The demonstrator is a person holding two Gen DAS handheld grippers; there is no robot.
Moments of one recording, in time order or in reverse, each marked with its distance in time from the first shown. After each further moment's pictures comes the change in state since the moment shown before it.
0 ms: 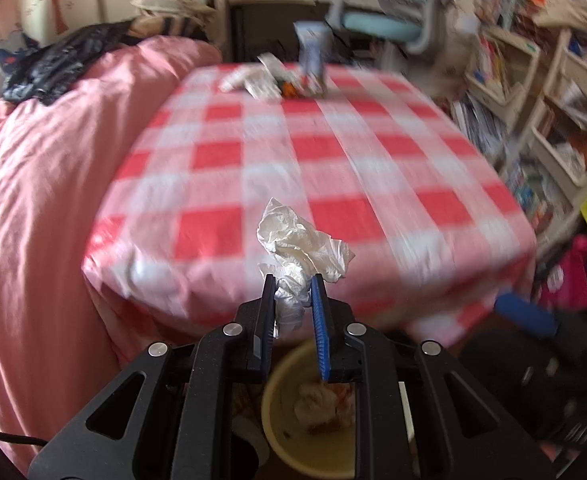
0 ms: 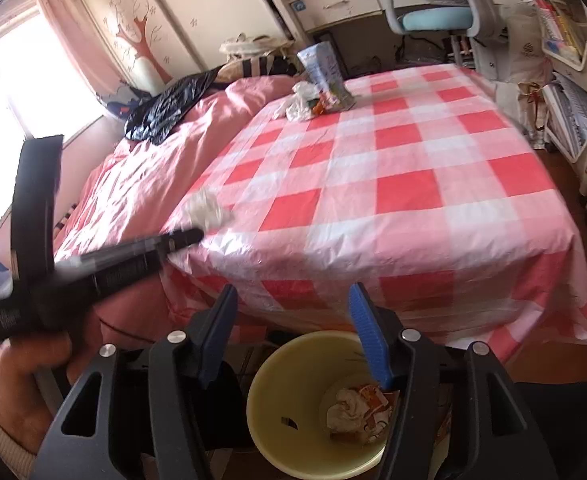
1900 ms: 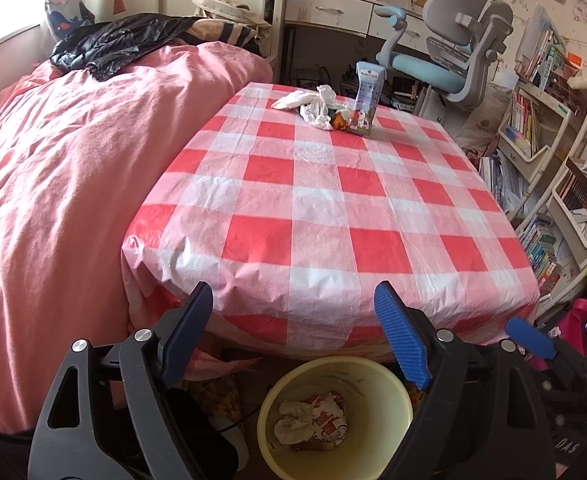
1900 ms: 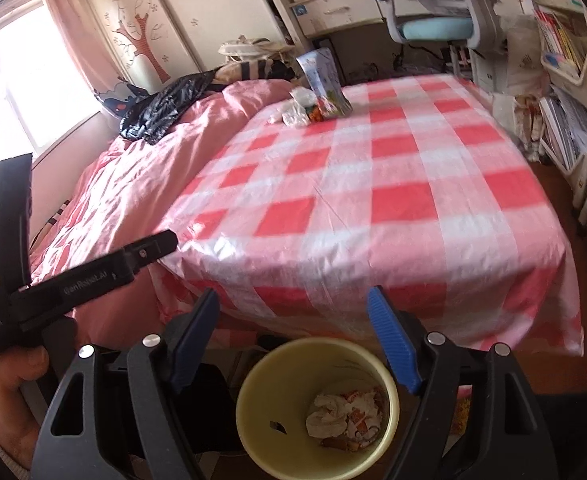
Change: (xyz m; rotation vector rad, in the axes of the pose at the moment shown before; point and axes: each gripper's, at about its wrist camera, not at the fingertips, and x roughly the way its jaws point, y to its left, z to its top) left arm -0.028 0.035 0.004 -0.217 -0.150 0.072; right arm 0.001 0.015 0.021 -0.074 -0.018 -0.014
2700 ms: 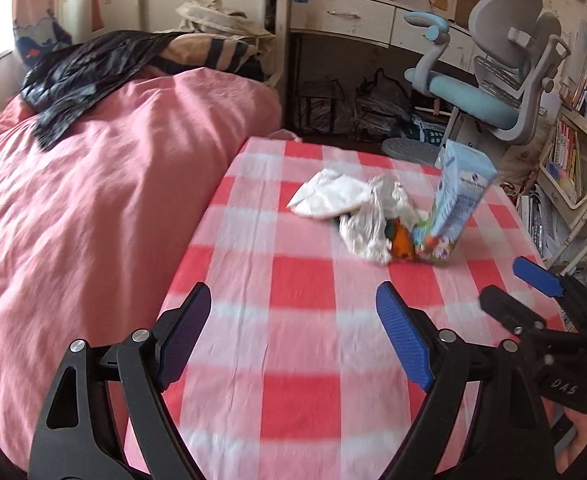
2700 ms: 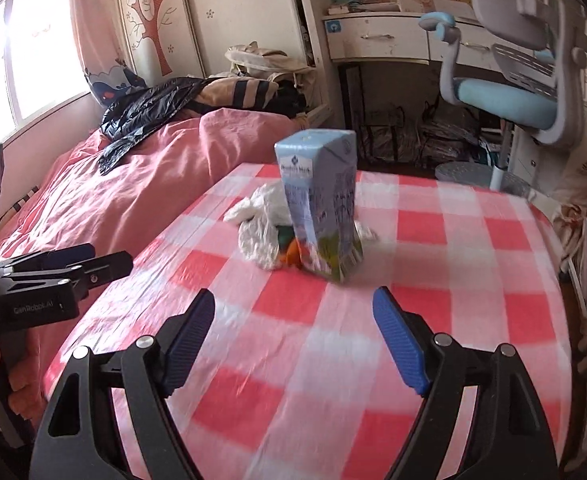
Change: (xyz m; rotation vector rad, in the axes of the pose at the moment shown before) left arm 0.169 0.023 0.199 0.038 -0.012 0.024; right arm 0.188 -0.038 0.192 -0.205 -0.034 -0.051
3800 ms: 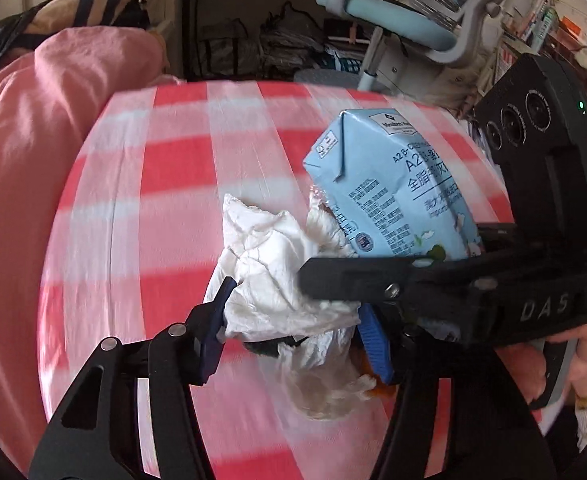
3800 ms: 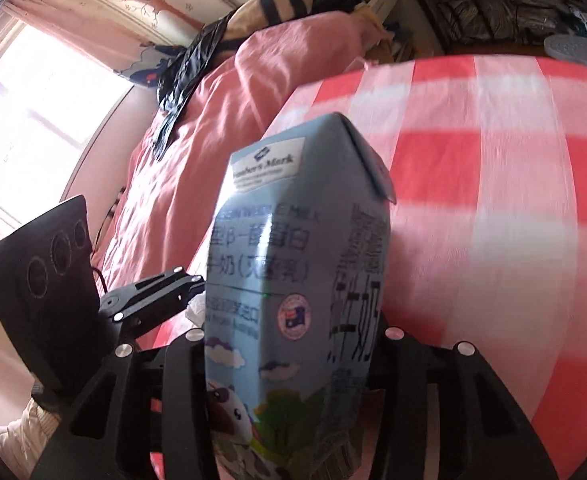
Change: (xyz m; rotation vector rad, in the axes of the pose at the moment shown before) left arm 0.086 -0.035 0.000 0.179 0.247 -0.294; right arm 0.080 -0.013 0.006 0.237 0.386 0.505
